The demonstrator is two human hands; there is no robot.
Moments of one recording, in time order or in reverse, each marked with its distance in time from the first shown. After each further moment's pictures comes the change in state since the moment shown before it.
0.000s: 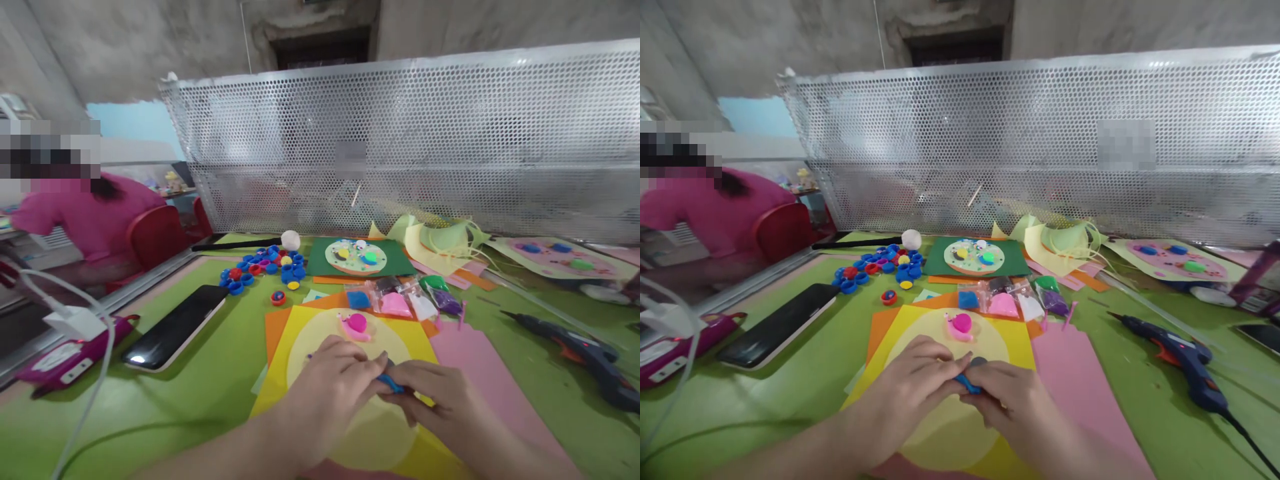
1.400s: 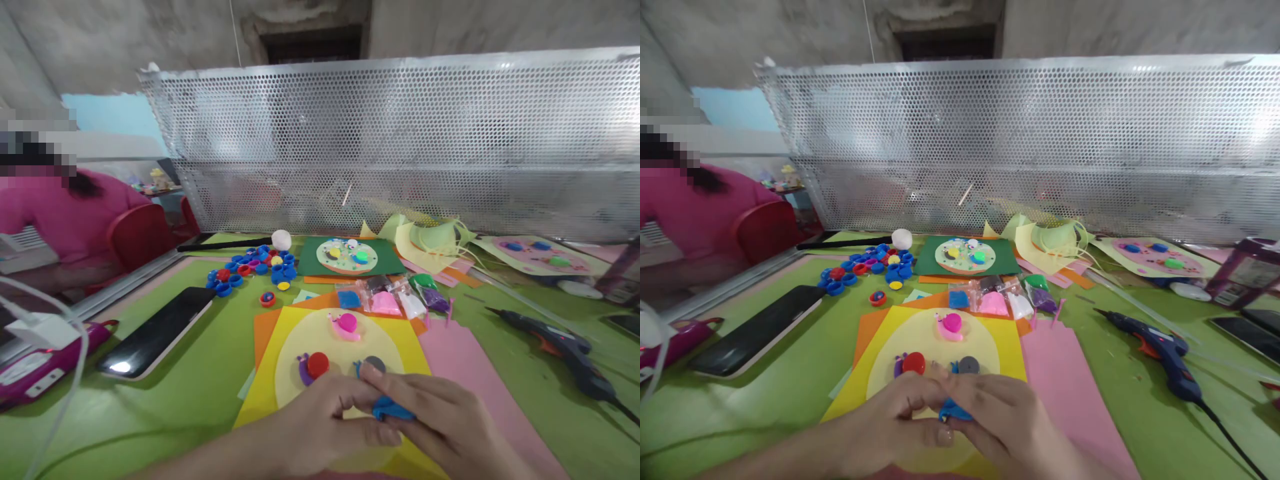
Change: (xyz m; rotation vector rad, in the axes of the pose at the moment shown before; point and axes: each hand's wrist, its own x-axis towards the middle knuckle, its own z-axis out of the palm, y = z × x) left_hand 0.005 0.011 -0.008 -1.117 -0.474 -0.516; right_hand 0.001 -0.017 -0.015 -0.180 0.110 -0.284
